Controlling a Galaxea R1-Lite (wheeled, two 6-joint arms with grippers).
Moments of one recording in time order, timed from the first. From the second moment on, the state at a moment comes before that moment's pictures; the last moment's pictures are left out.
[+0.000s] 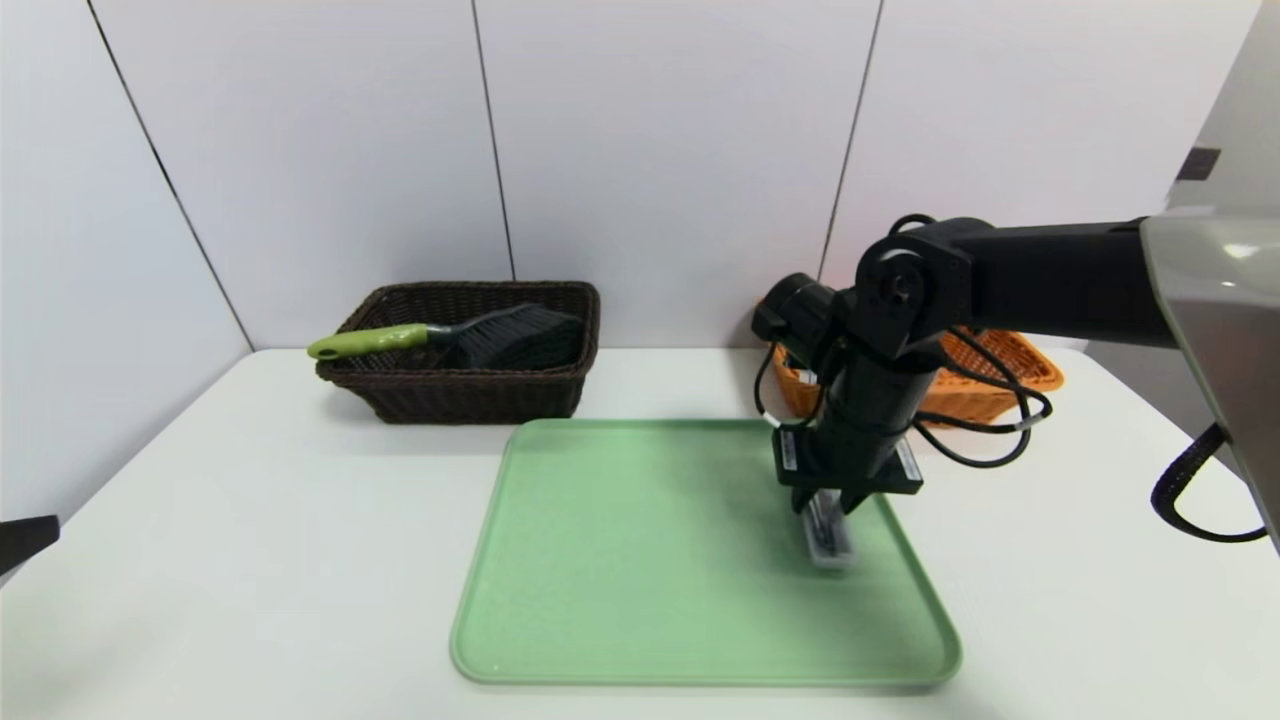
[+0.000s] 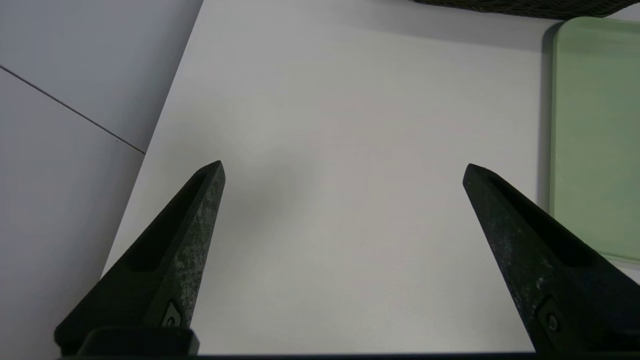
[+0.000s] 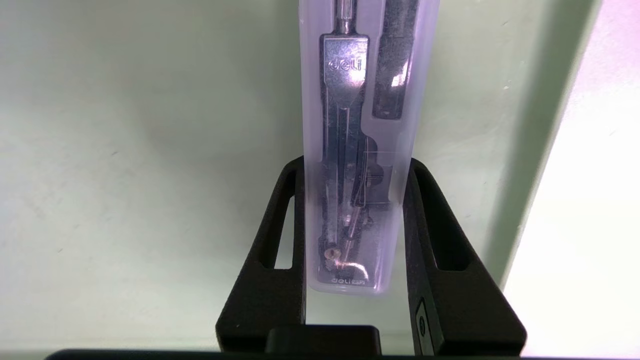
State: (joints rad) left arm -0.23 0.87 -0.97 0.64 0.39 -0.22; right arm 0.52 2.18 -1.88 1.06 -0.08 0.57
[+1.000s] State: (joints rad) left arm -0.23 0.88 -0.96 0.63 0.34 -0.19; right arm 0.70 1.99 -1.88 0.59 -0.06 0.38
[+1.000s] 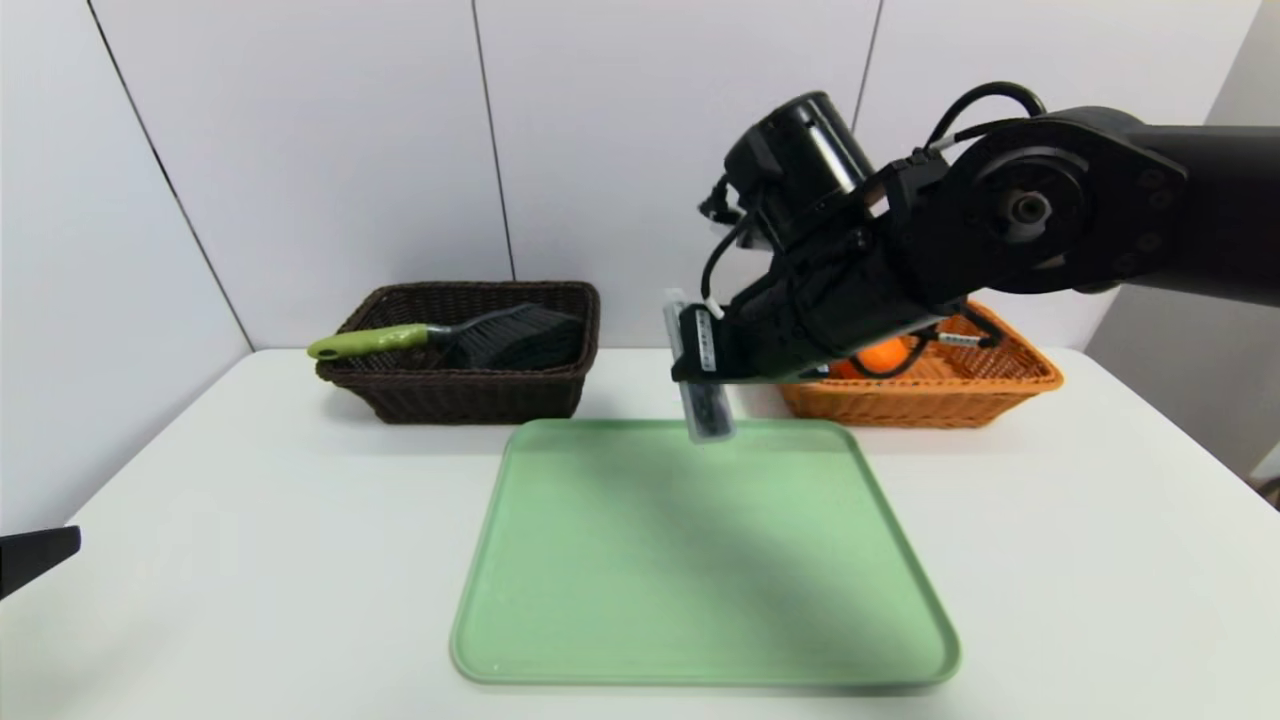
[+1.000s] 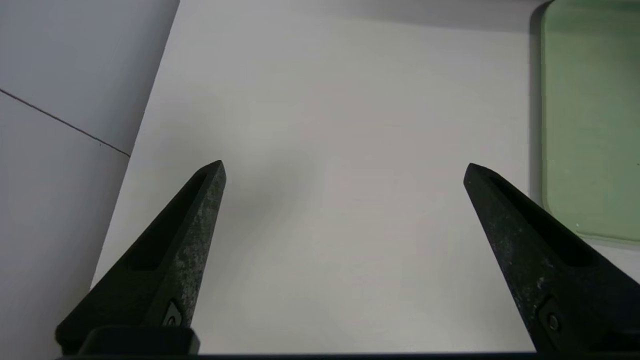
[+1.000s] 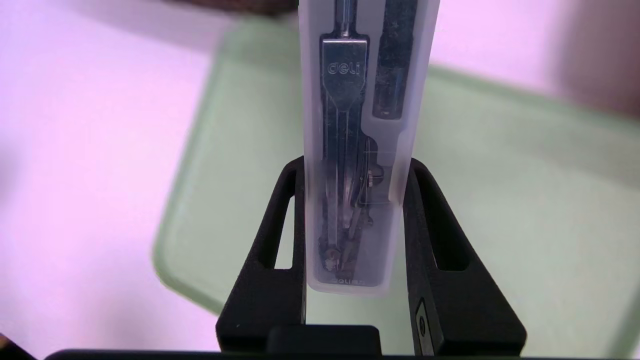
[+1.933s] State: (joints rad) left arm -0.23 0.89 -0.89 0.56 0.33 -0.15; right arm 0.78 2.26 -1.95 -0.38 -0.17 0.30
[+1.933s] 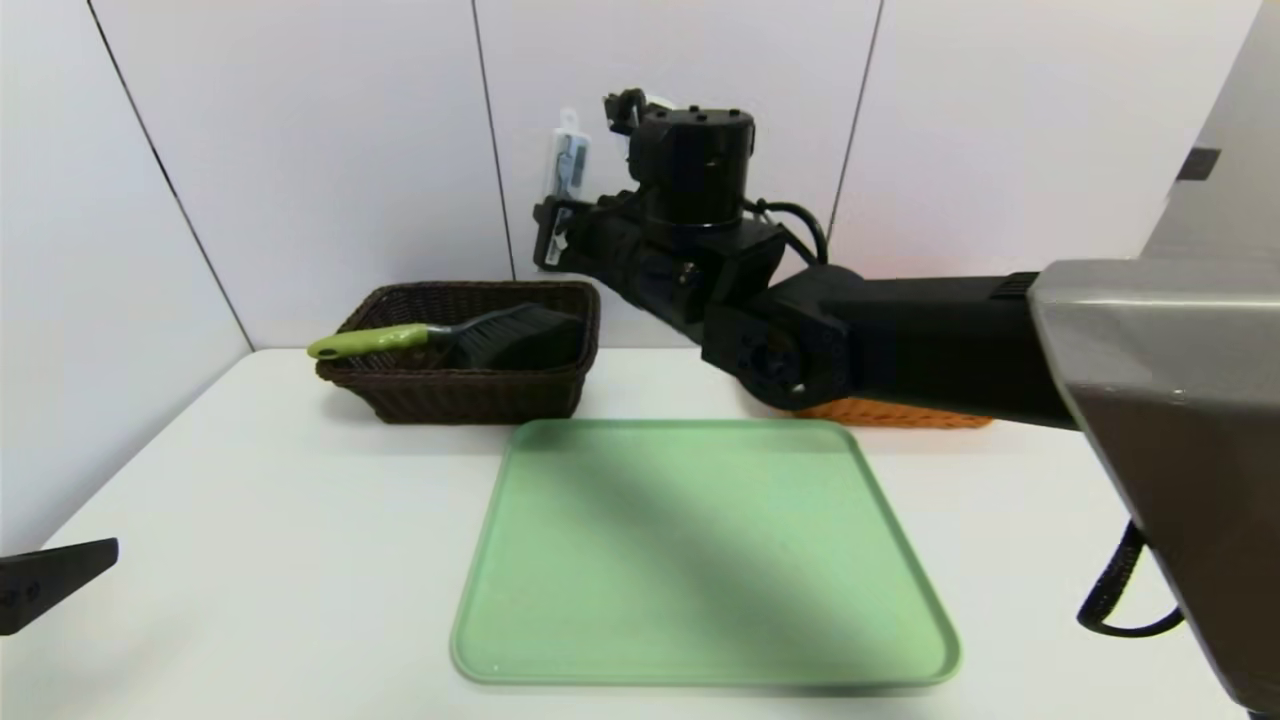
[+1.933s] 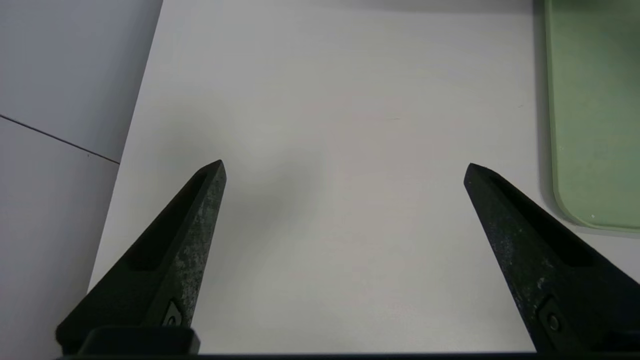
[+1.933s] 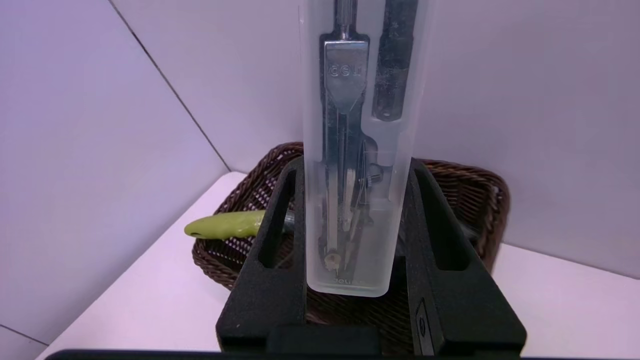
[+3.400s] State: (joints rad) left arm -0.23 0.90 -0.87 0.55 0.33 -0.15; right arm 0.78 2.50 -1.95 -0.59 -0.19 0.15
